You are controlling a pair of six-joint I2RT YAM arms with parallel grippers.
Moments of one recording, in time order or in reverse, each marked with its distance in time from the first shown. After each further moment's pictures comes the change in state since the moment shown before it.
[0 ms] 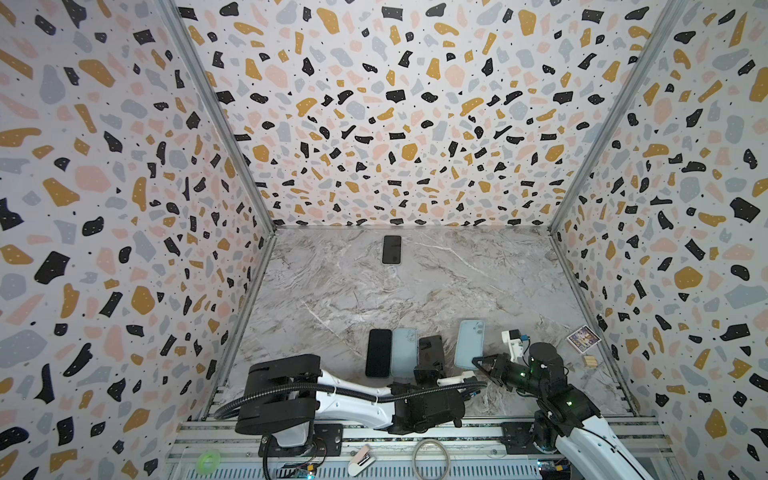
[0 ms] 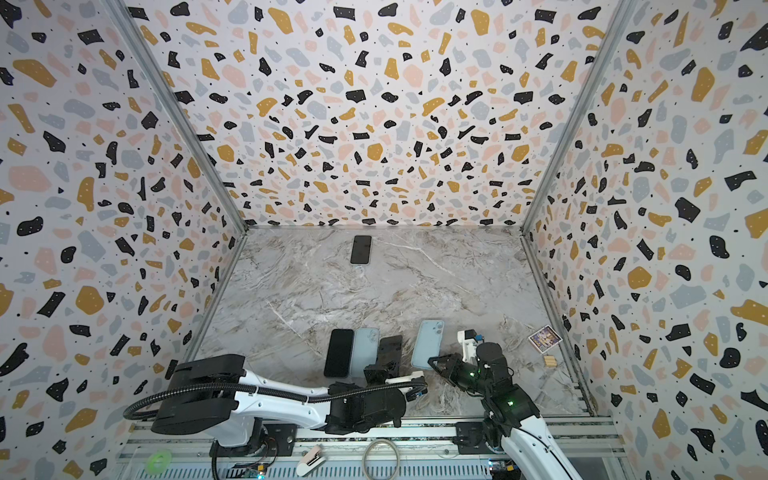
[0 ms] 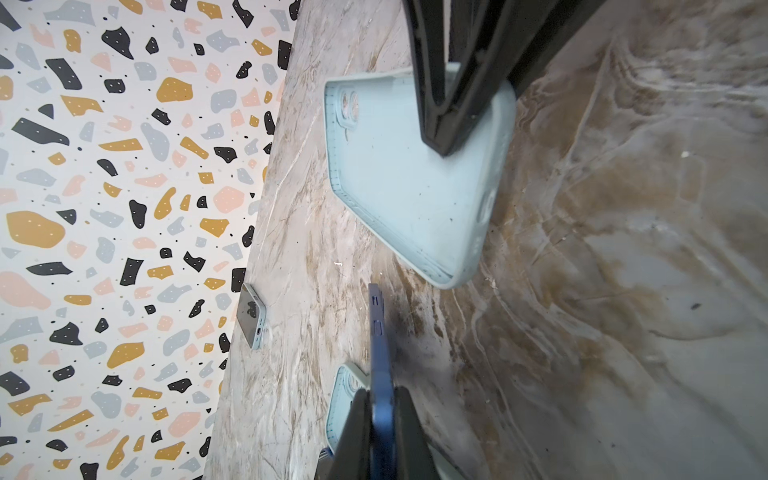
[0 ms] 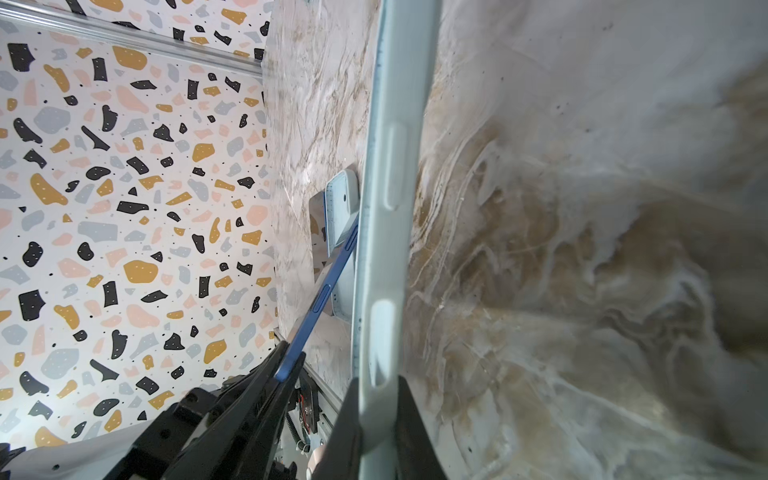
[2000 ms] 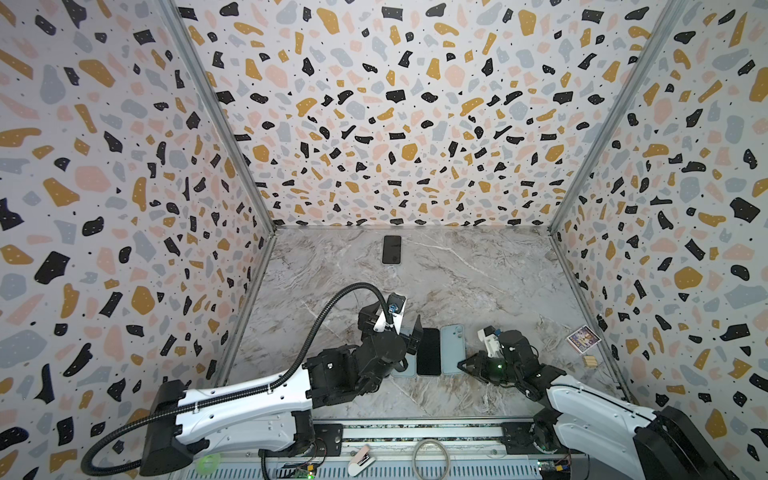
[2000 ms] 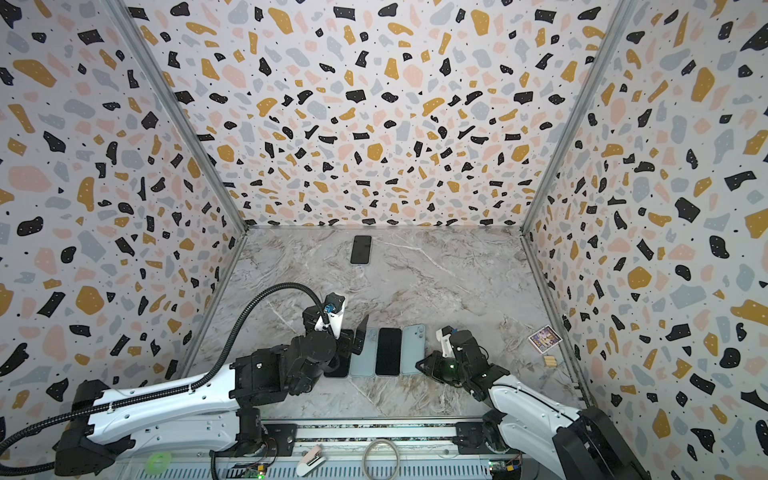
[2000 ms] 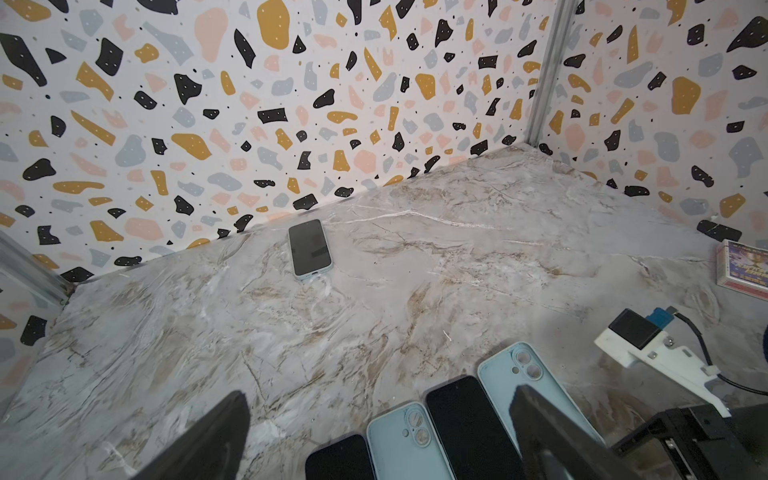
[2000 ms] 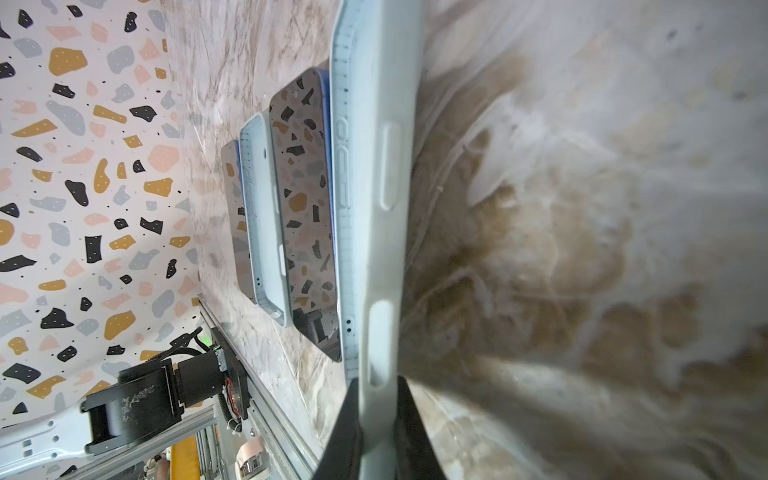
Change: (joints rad) left arm 0.259 -0.604 0.063 -0.332 -0.008 -0.649; right arm 0.173 0.617 0.072 0.342 0.077 -0.129
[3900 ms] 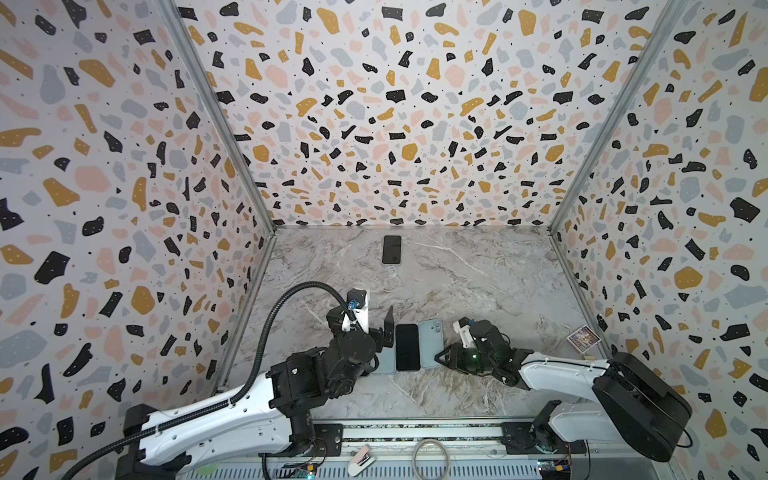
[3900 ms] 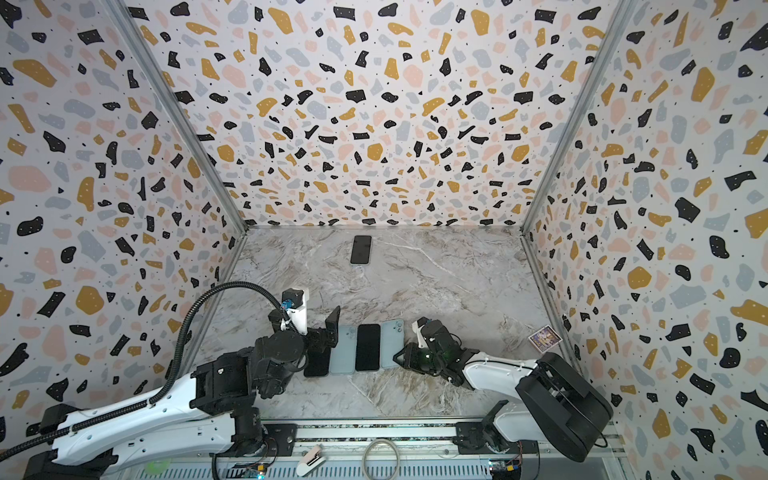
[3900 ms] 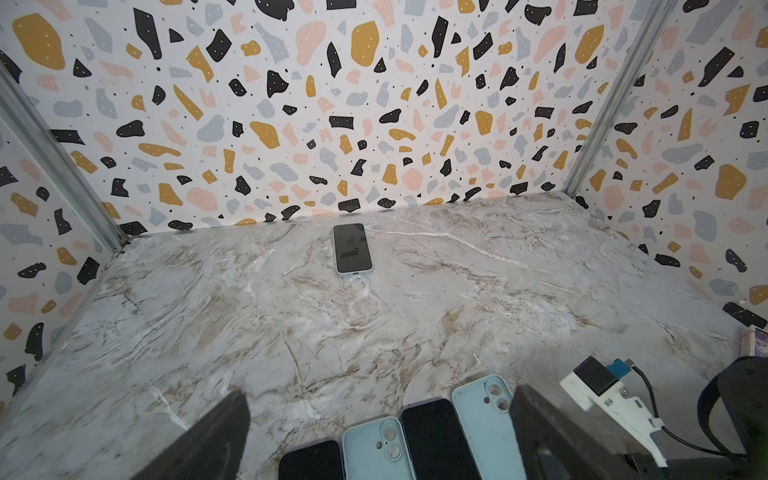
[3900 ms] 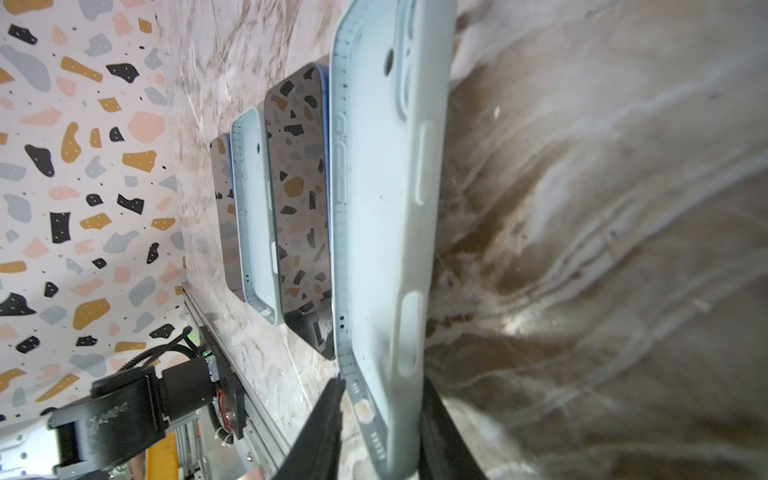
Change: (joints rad) left arm 0.057 -0.197 -0.015 -0.140 -0.058 -0.118; right arm 0.182 0.314 0.174 0.149 0.101 0.044
